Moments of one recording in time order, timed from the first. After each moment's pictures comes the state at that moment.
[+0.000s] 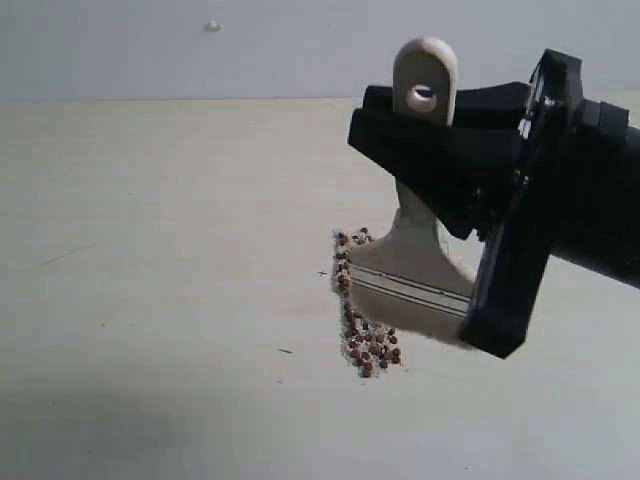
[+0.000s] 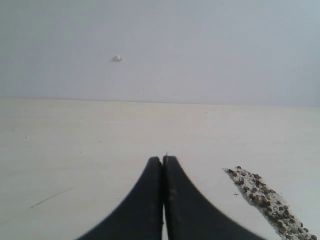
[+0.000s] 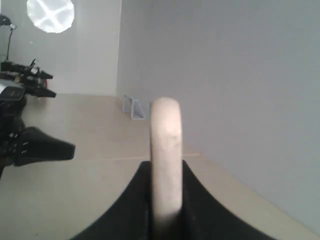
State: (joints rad) left arm -0.03 0.09 0.00 -1.37 0.36 1.17; right arm 0.44 1.16 -0.36 -0.84 -1.08 0.46
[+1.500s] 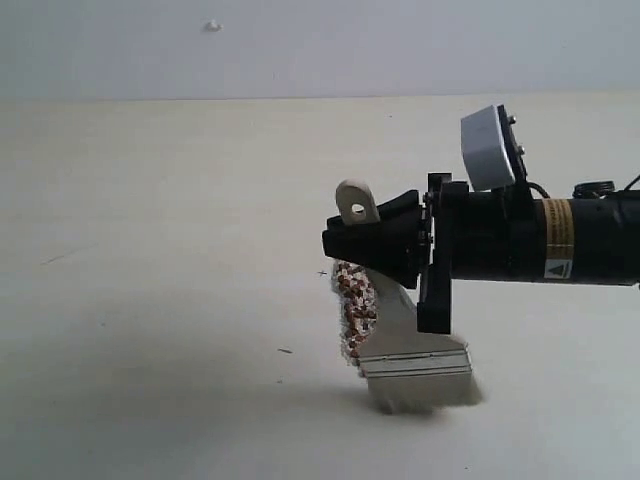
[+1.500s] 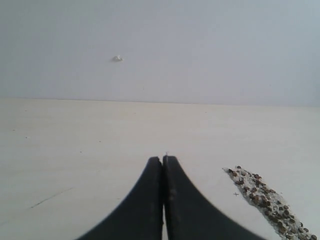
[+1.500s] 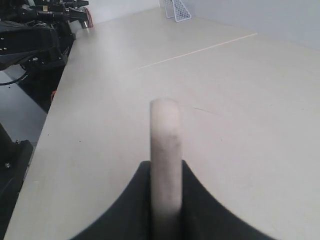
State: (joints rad) left arm -0.03 0.09 0.00 -1.37 0.36 1.17; right arm 0.26 1.76 -0.56 -1.22 -1.21 0.65
